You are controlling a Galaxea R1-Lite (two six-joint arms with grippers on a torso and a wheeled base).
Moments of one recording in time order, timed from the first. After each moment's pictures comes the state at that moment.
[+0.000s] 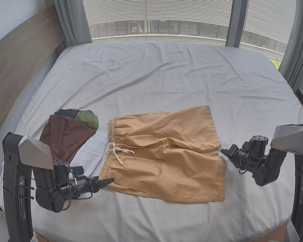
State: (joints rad) left arm -0.07 2.54 -0.47 -1.54 -0.61 -0.28; right arm 0.07 2.44 -0.75 -1.31 0.30 0.80
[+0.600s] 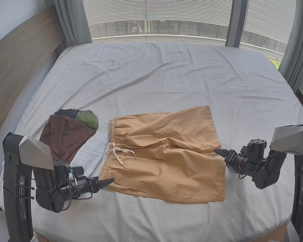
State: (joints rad) left arm -0.07 2.54 -0.48 -1.54 -0.61 -0.28; right arm 0.09 2.44 -0.70 -1.27 0.30 0.77
